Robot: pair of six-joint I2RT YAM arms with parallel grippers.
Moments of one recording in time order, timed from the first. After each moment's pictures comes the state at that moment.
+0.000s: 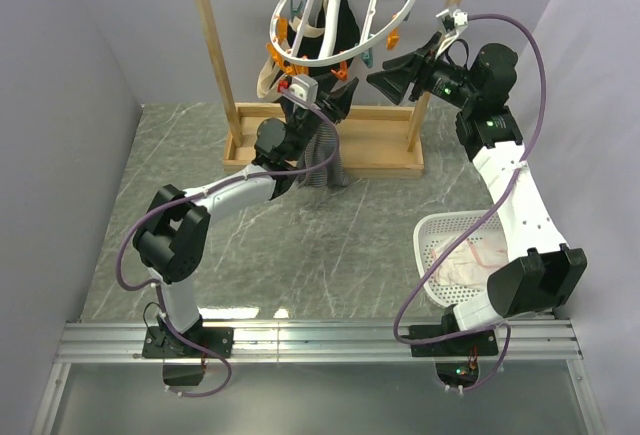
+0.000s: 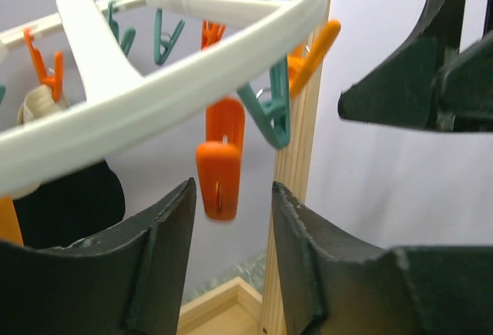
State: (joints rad) left arm -0.67 1.83 1.32 1.10 0.04 -0.11; right arm 0.14 1.48 1.60 0.03 -0.83 0.35
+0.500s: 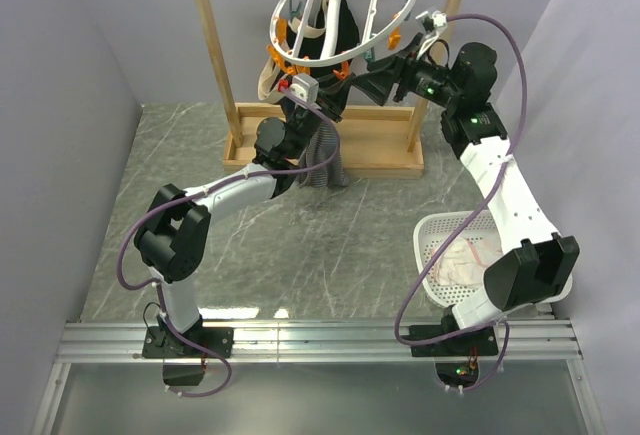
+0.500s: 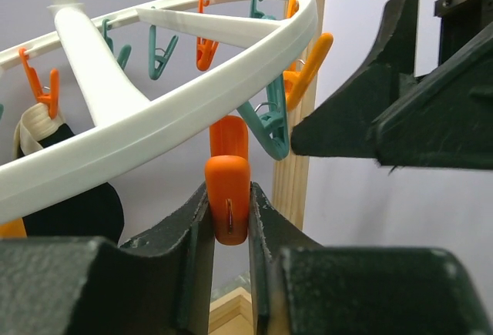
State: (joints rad) left arm -0.67 1.84 1.35 1.12 0.06 -0.09; right arm 0.20 1.52 1.61 0.05 -0.81 0.34
